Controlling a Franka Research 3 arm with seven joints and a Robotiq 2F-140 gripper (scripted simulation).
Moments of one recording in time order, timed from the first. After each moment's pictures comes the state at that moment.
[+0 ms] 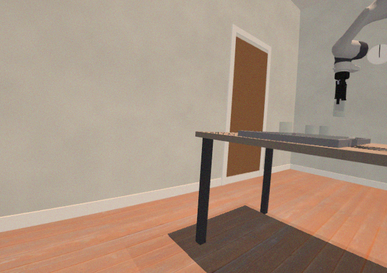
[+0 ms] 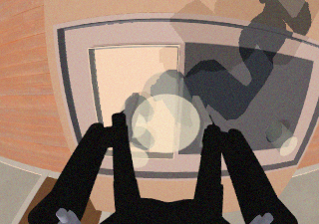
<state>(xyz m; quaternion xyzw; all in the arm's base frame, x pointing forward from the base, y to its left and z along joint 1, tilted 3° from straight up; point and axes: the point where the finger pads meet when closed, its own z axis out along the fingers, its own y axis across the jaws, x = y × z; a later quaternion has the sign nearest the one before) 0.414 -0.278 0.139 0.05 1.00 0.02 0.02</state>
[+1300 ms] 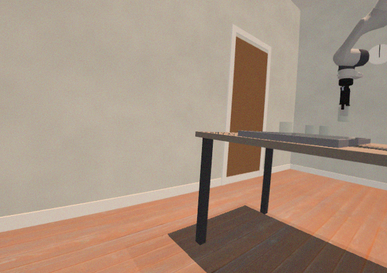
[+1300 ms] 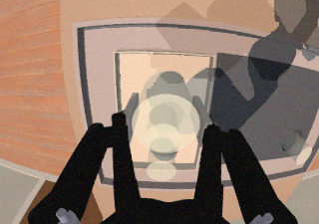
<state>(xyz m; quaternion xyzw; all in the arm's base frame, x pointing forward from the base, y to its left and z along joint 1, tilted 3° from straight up) 0.401 -0.346 0.109 0.03 1.00 0.03 0.01</state>
